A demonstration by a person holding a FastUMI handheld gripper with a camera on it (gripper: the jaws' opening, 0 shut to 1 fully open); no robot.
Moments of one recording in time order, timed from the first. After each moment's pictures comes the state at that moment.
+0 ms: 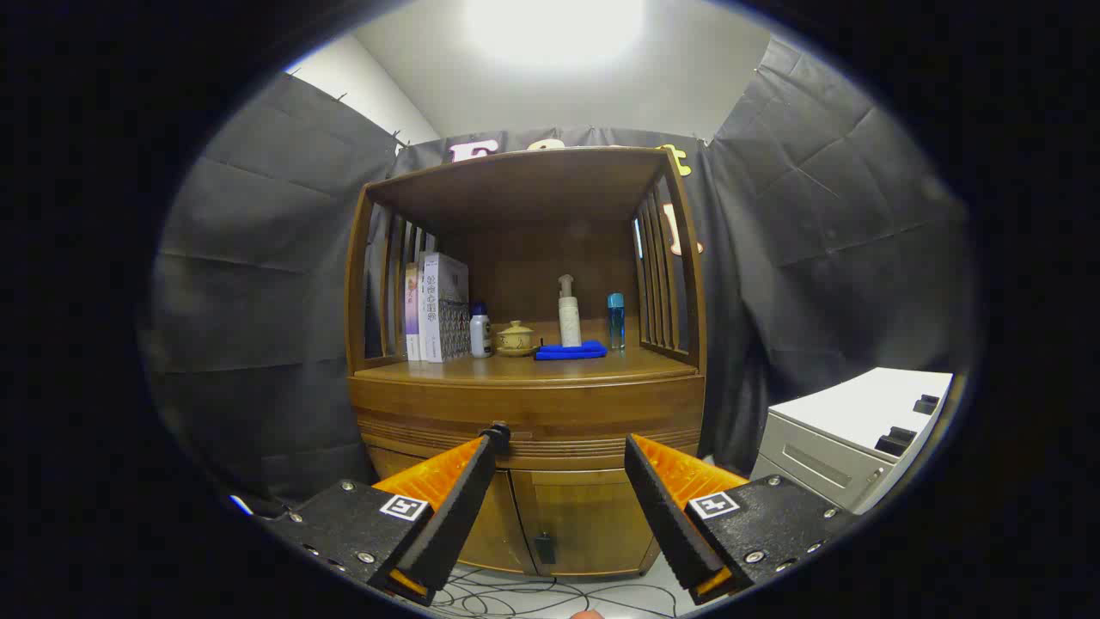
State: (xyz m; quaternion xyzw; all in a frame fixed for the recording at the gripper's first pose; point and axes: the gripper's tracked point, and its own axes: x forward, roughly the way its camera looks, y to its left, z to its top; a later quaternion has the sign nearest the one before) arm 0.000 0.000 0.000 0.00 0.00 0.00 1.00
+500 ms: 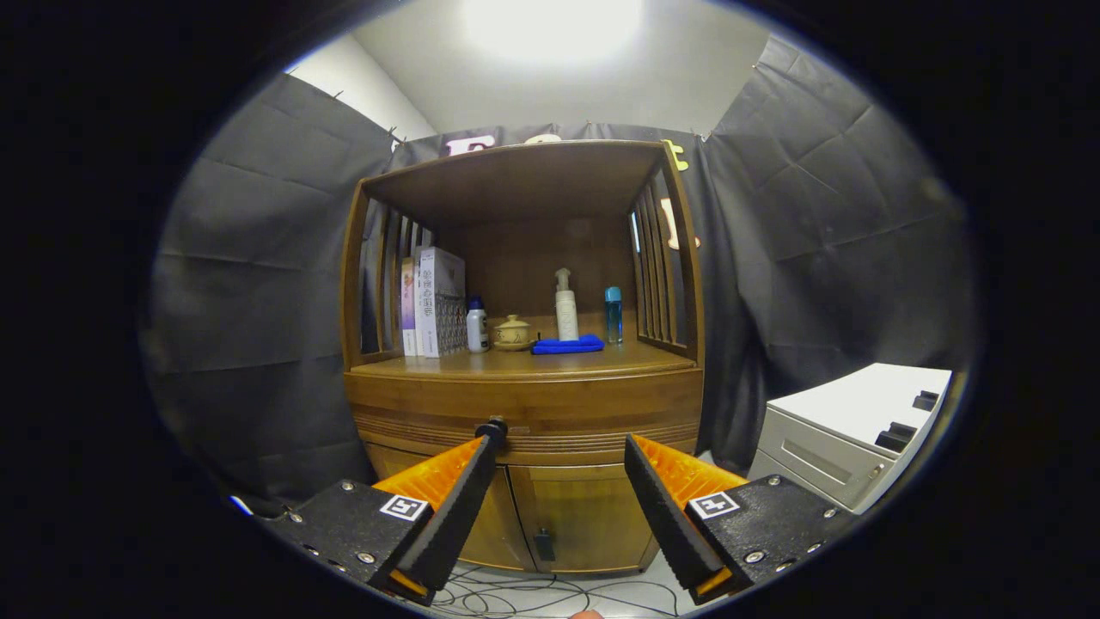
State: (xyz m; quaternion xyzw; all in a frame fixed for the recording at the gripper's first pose) arm 0.000 0.007 -0.010 0.00 0.01 0.00 1.00
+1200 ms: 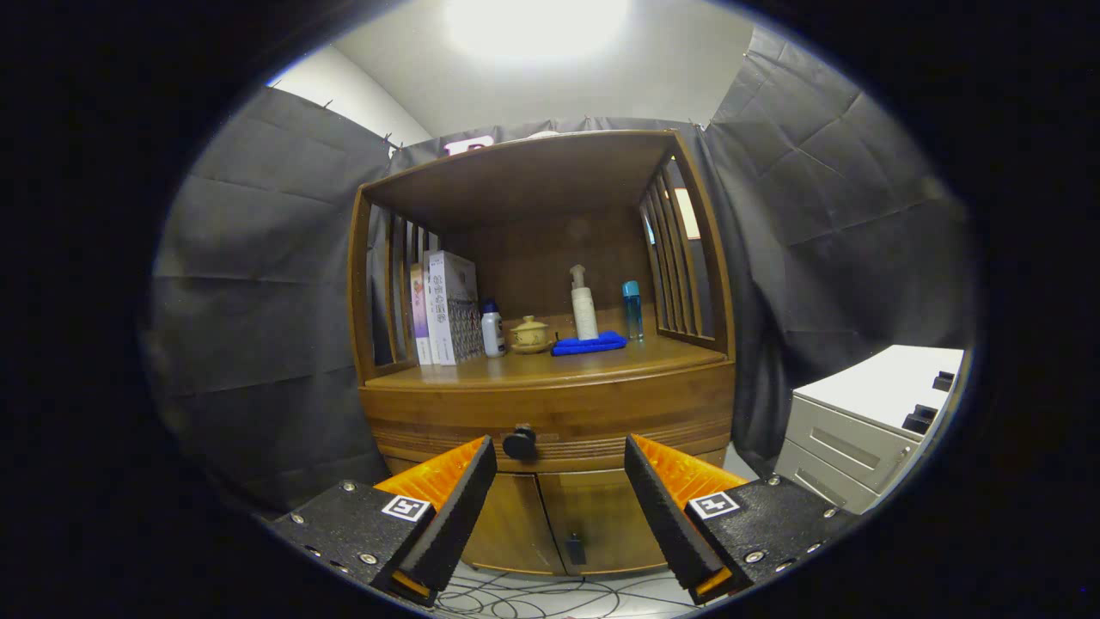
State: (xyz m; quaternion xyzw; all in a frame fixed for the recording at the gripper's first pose) arm 0.026 0.041 0.006 0.03 0.01 0.02 1.00
